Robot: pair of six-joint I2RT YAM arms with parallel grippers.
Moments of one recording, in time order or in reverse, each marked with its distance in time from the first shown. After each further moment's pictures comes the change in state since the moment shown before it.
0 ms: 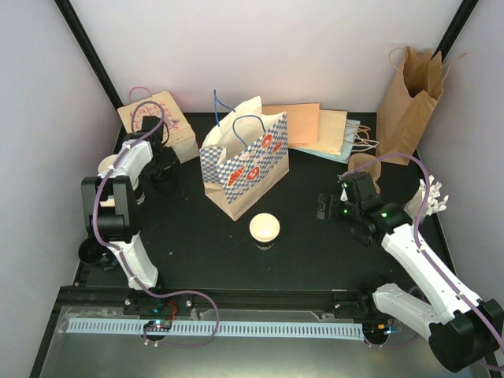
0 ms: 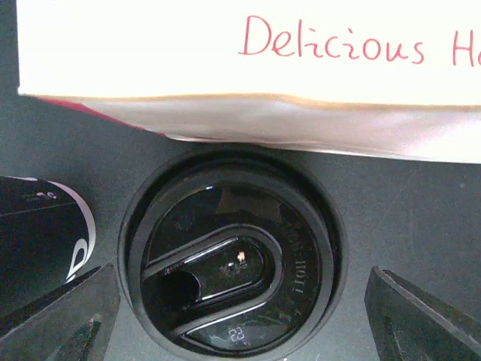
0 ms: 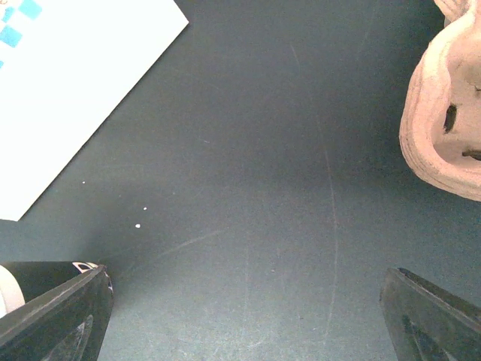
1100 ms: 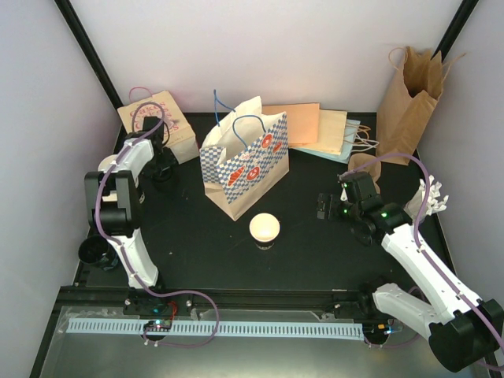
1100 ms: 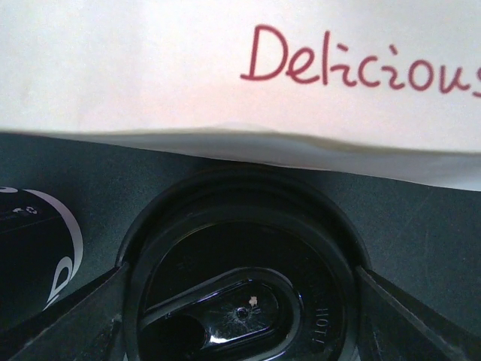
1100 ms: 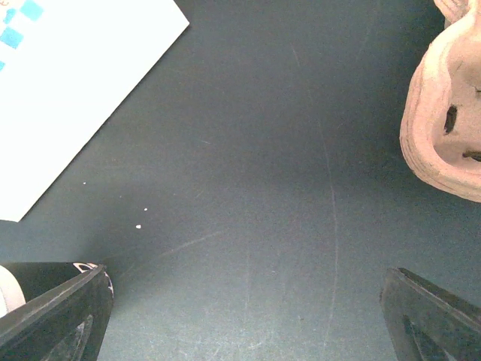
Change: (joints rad) left arm 0.010 0.073 0.044 -0.002 0.004 -0.017; right arm 0.000 0.000 0.000 0.002 0.000 0.000
